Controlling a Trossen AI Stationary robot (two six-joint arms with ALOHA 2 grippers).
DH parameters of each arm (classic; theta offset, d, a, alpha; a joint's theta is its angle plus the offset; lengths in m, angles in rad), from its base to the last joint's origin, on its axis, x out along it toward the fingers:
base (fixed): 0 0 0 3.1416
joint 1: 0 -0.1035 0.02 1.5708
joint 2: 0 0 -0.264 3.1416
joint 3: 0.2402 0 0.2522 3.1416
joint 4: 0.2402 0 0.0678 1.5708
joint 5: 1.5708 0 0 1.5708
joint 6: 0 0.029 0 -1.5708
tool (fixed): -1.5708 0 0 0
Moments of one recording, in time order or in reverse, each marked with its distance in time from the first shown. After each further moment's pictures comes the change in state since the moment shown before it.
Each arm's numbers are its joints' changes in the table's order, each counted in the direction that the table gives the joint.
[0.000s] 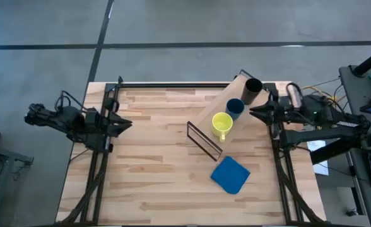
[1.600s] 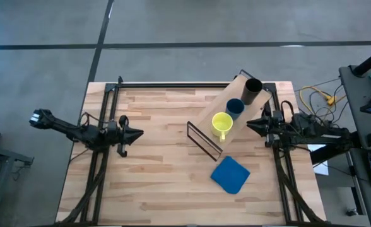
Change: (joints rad) left arm 0.000 -0.228 -0.615 -0.250 0.196 -0.324; right arm 0.000 -0.487 -0.555 -0.161 -0.006 0.181
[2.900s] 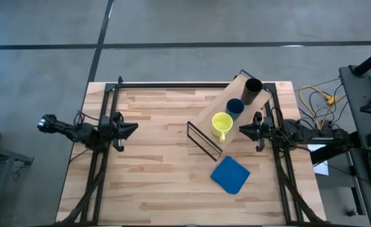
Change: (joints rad) left arm 0.000 -0.250 -0.003 0.169 0.116 0.002; right arm 0.000 0.002 -0.240 -0.281 0.027 -0.030
